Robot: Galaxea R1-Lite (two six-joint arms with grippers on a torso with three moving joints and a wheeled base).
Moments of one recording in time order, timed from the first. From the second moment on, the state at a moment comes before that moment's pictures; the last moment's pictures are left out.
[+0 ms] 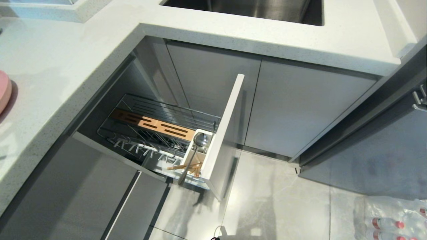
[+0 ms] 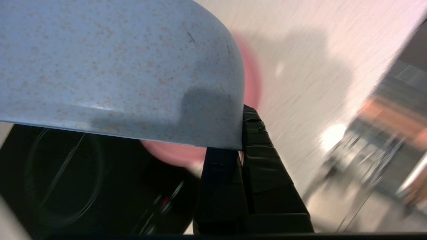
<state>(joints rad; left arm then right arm) 0.67 1.22 -1.91 0.93 -0.20 0.23 0.00 0.00 0.00 0.00 -0.02 0.05</state>
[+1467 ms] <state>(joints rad) 0.50 1.52 -1.96 1.24 0.13 0.37 0.00 0.00 0.00 0.00 -0.02 0.05</state>
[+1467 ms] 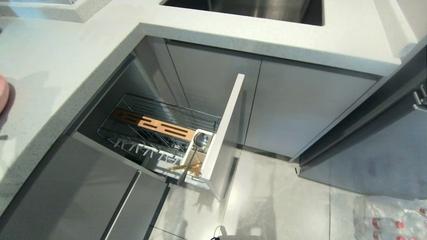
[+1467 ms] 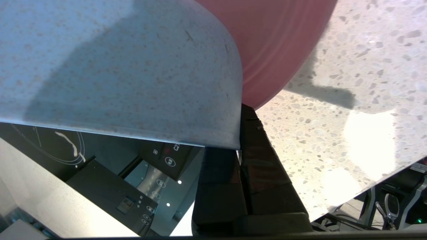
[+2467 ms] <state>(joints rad) 0.51 1.52 -1.96 1.24 0.13 0.36 0.00 0.00 0.00 0.00 -0.02 0.05</state>
